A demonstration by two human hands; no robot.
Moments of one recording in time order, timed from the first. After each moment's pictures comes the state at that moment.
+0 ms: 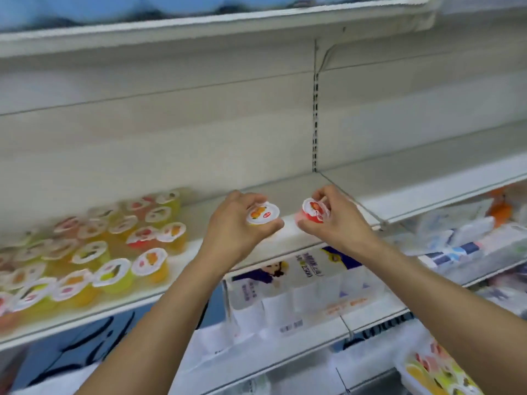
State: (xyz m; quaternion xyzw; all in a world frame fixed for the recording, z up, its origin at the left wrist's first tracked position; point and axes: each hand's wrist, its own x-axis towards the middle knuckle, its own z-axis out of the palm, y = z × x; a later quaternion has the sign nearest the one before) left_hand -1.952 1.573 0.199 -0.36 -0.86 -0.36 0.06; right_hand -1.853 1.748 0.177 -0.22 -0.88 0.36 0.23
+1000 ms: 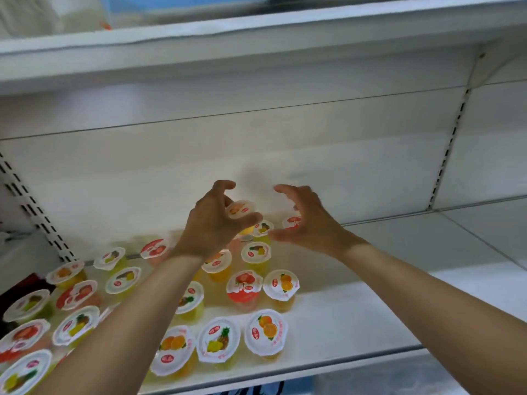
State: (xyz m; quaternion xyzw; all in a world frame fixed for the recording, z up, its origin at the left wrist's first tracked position) left_hand -2.168 1.432 0.234 -0.24 -0.89 -0.37 0.08; right_hand -2.122 1.631 0.189 0.04 -0.92 0.35 0.18
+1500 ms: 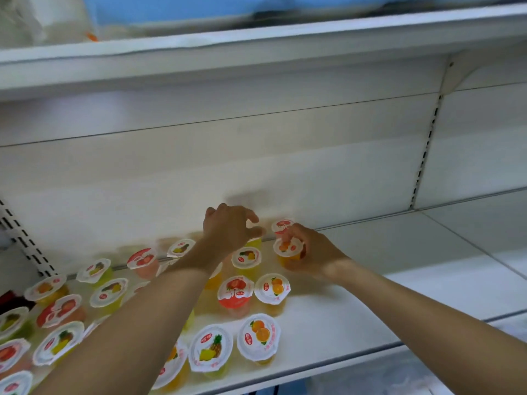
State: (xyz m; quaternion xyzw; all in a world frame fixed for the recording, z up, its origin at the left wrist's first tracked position) left_hand -2.210 1.476 0.205 -0.31 -0.94 -0.09 0.10; right_hand -2.095 1.637 0.156 -0.05 -0.92 0.38 0.11
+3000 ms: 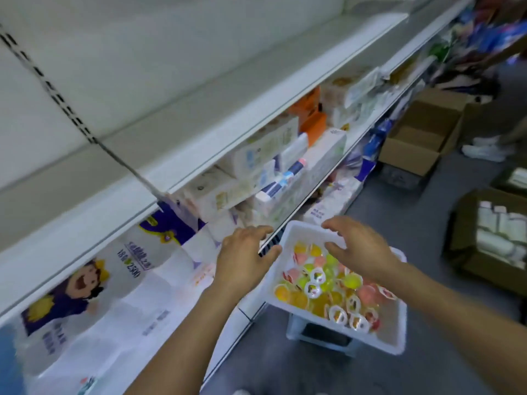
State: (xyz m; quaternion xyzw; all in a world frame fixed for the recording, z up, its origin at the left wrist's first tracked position) left_hand -1.771 1.854 0.021 -0.60 -0.77 -0.17 -0.12; right_hand -1.558 1.972 0.005 -0.43 -0.89 0.16 0.08
